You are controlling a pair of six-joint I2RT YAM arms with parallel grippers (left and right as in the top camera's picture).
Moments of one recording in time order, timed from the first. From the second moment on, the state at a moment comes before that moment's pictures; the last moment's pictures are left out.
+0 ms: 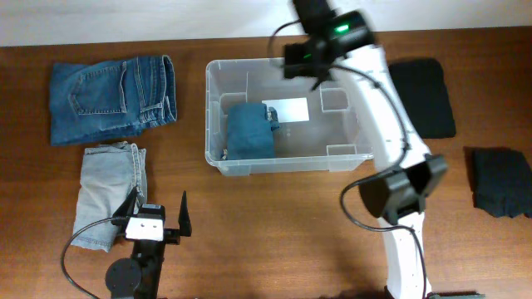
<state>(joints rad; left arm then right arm) 0.05 0.01 0.01 -0.06 0.14 0.12 0.32 2.31 2.64 -1.47 0.15 0.40</state>
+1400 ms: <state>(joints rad) 0.05 0.01 0.01 -0.06 0.14 0.12 -0.91 2.29 2.20 -1.65 0.12 0.80</state>
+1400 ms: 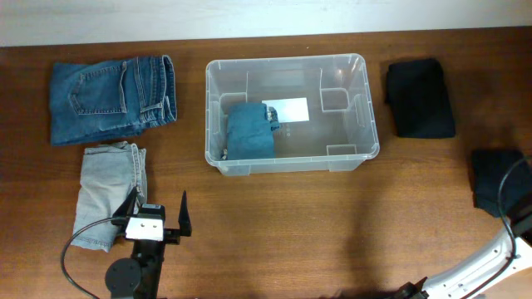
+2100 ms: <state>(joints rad) 0.05 0.01 0.01 -0.06 0.14 0.12 -0.96 2.29 2.09 -1.45 0.11 0.75</state>
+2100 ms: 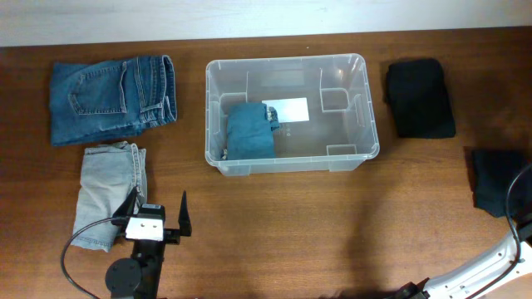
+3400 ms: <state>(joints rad) 0.05 0.01 0.01 -0.06 0.14 0.12 -0.98 2.22 1.67 -0.96 -0.11 0.60</state>
